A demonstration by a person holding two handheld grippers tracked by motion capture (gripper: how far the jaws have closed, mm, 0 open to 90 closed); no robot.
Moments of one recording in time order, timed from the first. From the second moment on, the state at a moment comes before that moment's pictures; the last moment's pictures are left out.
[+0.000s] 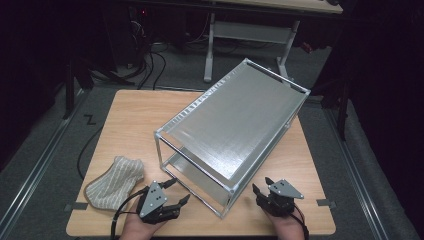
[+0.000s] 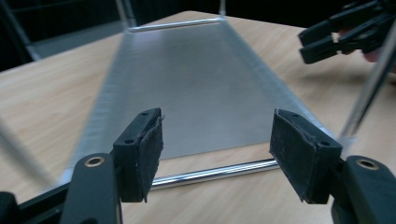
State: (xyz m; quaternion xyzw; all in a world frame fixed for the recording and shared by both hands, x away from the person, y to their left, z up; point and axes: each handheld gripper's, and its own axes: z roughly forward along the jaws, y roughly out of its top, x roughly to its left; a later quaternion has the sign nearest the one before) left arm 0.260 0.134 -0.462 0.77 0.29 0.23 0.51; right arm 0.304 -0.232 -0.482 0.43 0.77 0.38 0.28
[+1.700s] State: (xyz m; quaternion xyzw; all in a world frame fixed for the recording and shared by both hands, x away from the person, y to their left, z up) left arm 0.242 0.090 -0.470 0.78 0.24 0.23 0.53; right arm 0.290 -0.256 -0.482 0.46 0.74 0.38 0.30
